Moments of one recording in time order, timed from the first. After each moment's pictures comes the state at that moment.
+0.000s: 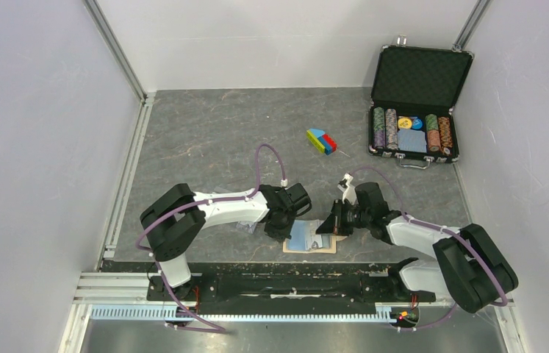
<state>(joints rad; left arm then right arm) -1.05 1.77 1.08 -0.66 -0.05 -0.69 0.43 1.26 0.31 0.14 -0.61 0.66</state>
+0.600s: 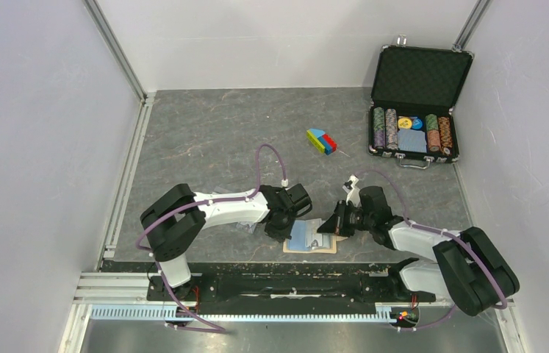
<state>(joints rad) -1.05 1.77 1.08 -0.66 -0.06 -0.68 0.42 1.24 0.26 0.24 -0.59 0.71</state>
